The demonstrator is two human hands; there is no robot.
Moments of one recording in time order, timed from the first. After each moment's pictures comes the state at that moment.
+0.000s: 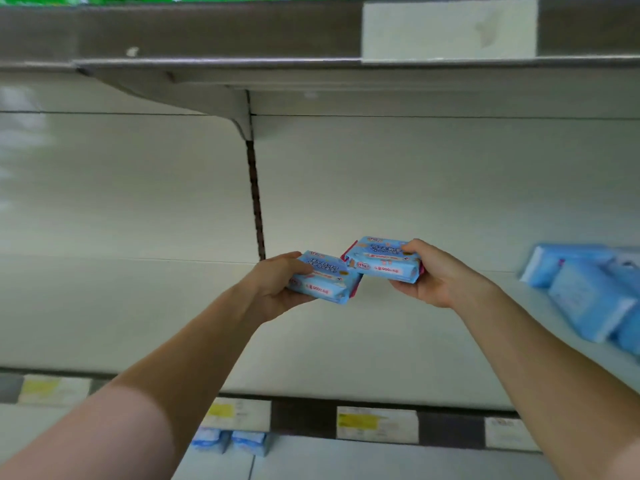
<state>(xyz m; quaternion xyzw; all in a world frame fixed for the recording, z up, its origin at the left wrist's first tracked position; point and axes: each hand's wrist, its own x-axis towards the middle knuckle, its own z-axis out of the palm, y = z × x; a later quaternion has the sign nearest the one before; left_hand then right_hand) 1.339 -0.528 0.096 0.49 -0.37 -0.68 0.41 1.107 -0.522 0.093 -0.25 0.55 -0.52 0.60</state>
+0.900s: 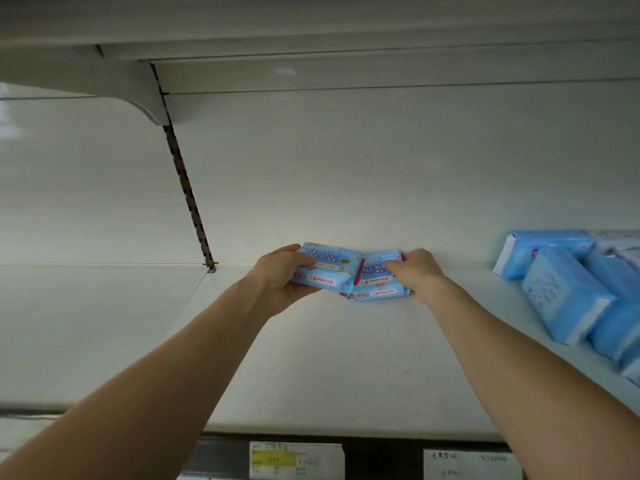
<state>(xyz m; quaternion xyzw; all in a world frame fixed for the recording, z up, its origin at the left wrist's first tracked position) 1.233 -0.564 0.077 0.50 -0.35 -0.67 0.42 1.013 -0.589 0.021 -0.41 0.76 -0.39 0.32</state>
